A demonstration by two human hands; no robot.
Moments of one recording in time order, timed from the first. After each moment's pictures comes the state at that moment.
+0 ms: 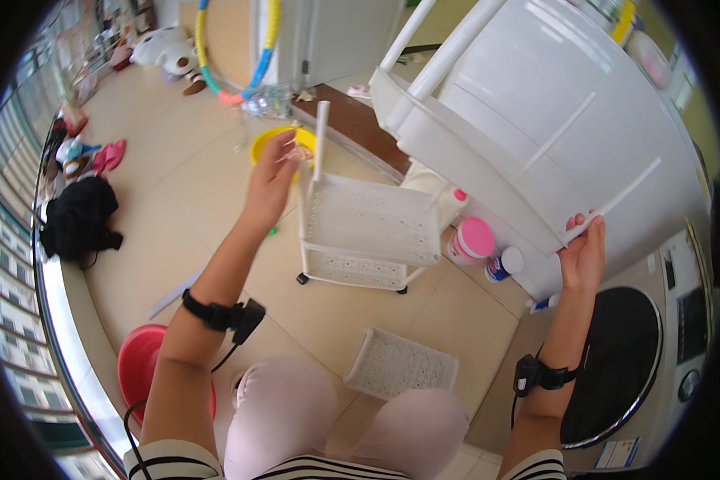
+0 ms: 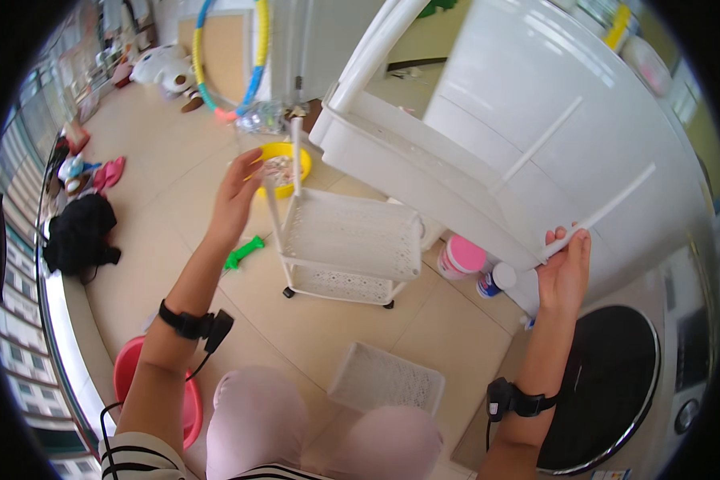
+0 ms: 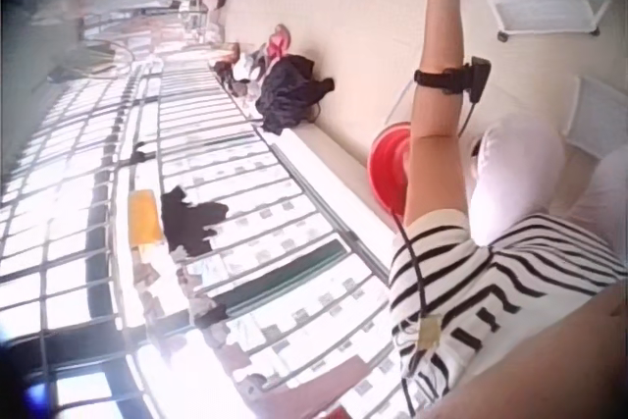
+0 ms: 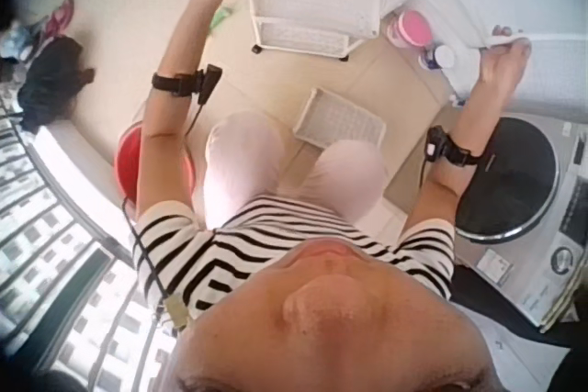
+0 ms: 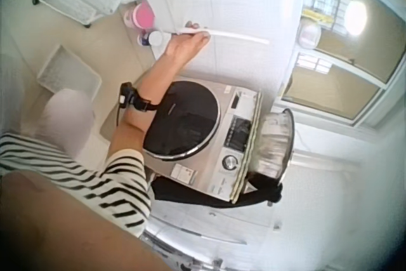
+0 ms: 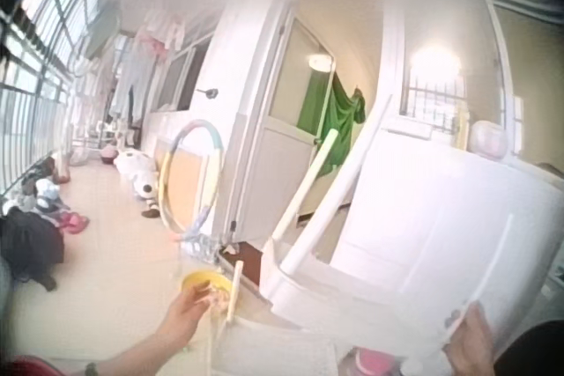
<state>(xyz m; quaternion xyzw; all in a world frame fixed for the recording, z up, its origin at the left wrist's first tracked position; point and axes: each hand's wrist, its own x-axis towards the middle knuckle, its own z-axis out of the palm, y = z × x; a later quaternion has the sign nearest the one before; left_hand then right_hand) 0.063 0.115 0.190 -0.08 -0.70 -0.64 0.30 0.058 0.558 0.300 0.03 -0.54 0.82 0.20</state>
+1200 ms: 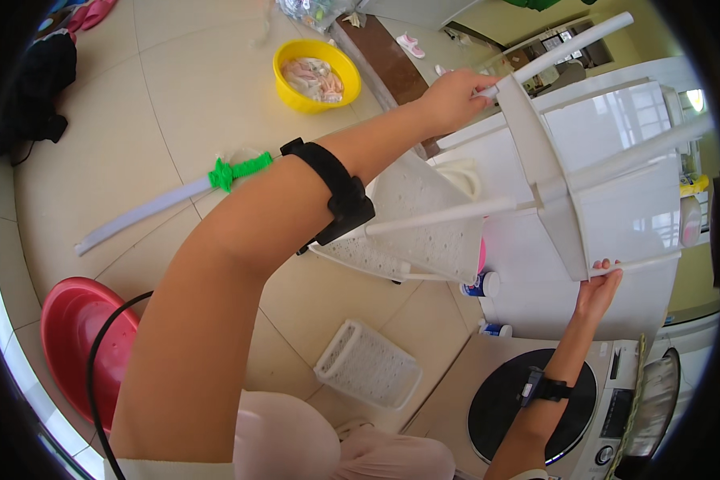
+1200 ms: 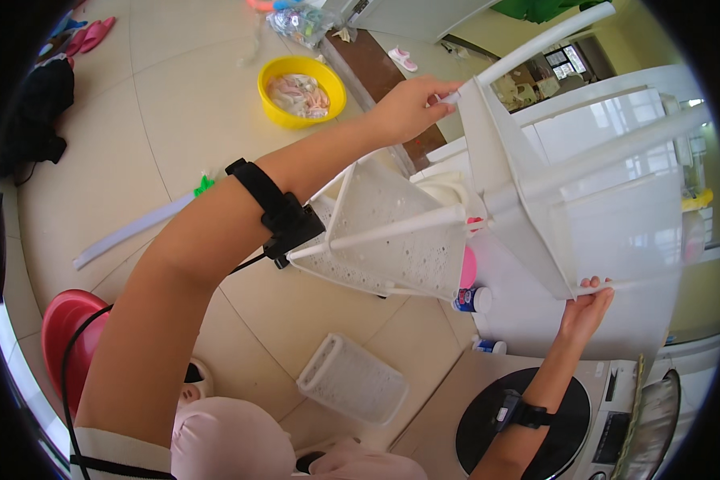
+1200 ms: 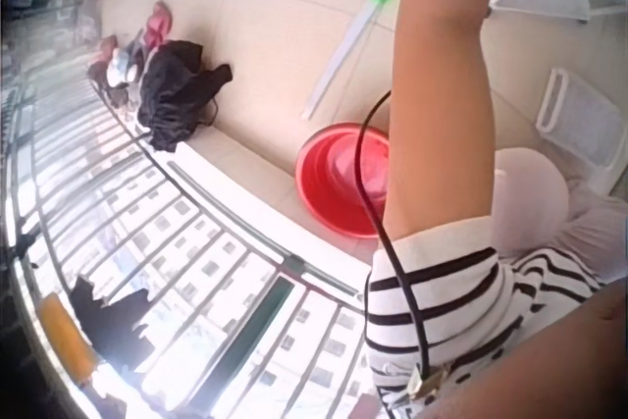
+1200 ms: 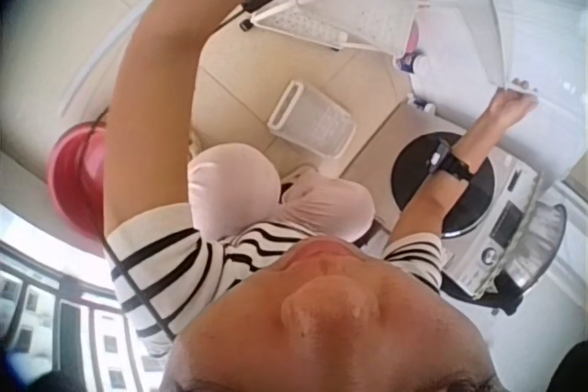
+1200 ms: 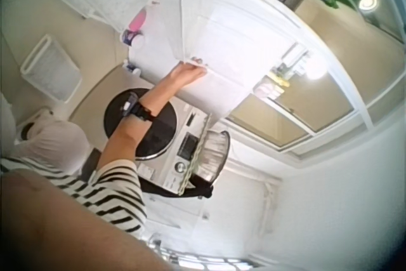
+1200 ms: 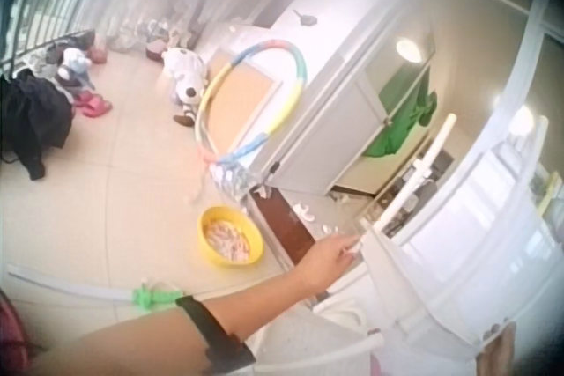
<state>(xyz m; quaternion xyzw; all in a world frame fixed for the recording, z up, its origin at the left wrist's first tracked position) -0.101 0.118 0.161 -0.19 -0.68 -0.64 0.29 -0.022 0.514 0.292 0.11 -0.70 0.66 0.26</state>
